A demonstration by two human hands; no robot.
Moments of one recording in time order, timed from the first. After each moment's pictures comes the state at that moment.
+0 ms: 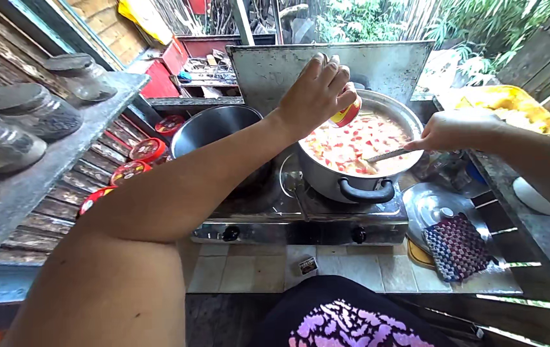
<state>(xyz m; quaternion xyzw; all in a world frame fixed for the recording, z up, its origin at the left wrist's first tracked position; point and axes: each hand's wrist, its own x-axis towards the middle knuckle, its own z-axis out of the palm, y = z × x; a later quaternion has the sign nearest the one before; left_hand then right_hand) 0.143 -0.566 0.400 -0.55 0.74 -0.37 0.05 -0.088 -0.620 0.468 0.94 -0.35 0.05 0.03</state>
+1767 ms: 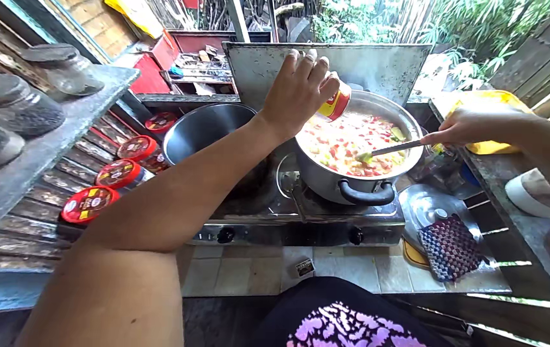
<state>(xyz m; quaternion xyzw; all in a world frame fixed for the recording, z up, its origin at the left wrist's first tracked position) 0.163 -0.557 0.396 -0.62 0.70 -0.34 -0.02 -0.153 -0.810 0.365 0.95 -0.32 -0.04 -0.01</state>
